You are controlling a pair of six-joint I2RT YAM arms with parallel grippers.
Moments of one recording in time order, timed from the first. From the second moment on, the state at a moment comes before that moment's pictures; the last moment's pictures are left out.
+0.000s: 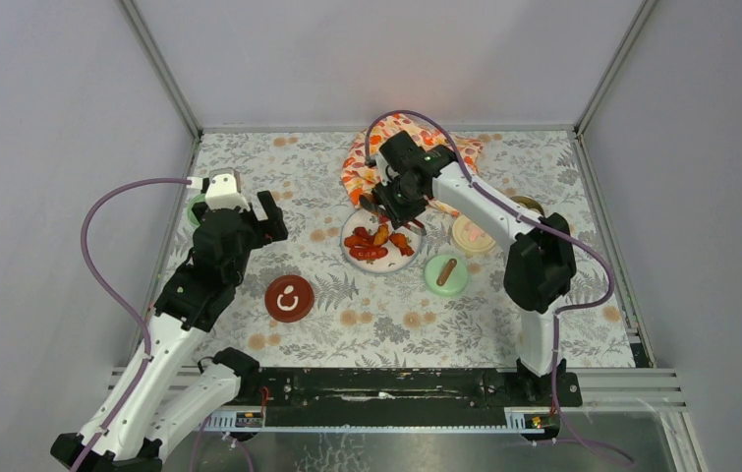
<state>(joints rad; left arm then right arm) -0.41 0.75 0.89 -0.47 -0.43 -0.30 0.65 1.98 1.81 -0.99 -0.07 0.01</state>
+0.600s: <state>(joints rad) -0.41 0.71 0.89 -0.47 -0.40 -0.30 0.60 1.69 1.64 -1.05 0.07 0.23</state>
